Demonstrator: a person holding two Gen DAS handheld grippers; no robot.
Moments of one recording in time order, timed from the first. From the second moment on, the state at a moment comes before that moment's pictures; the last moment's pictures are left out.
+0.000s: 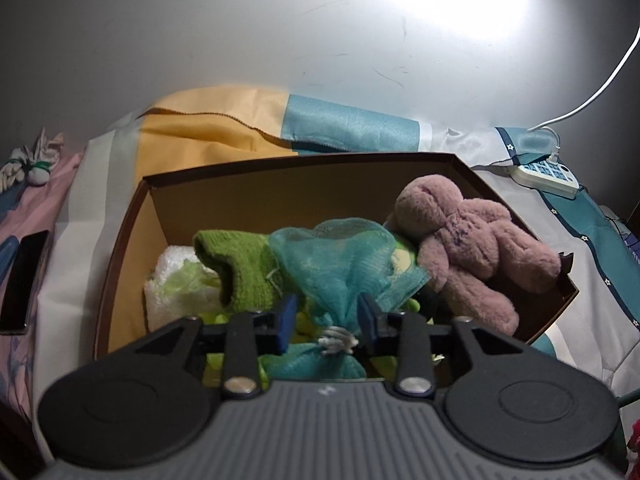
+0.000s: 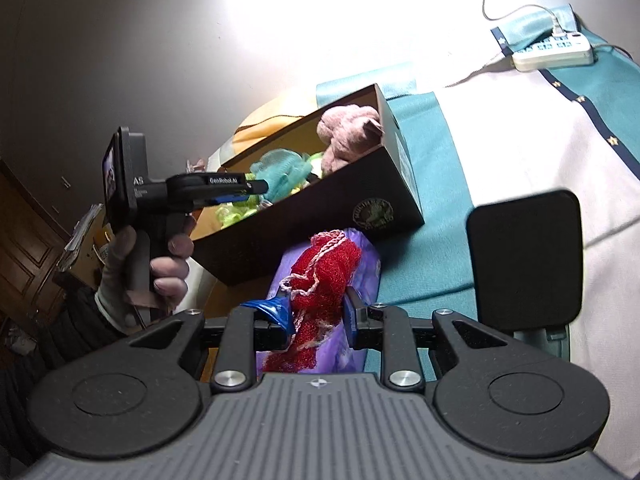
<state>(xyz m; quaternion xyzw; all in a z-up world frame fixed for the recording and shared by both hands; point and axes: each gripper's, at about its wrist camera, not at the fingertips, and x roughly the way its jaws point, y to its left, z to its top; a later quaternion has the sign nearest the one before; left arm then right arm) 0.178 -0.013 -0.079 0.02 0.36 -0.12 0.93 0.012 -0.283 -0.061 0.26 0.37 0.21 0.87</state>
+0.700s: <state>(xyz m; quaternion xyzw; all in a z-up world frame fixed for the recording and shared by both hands) 0.097 0.047 -0.031 0.02 0.35 -0.02 0.93 0.187 -0.204 -0.006 0.16 0.32 0.19 0.91</state>
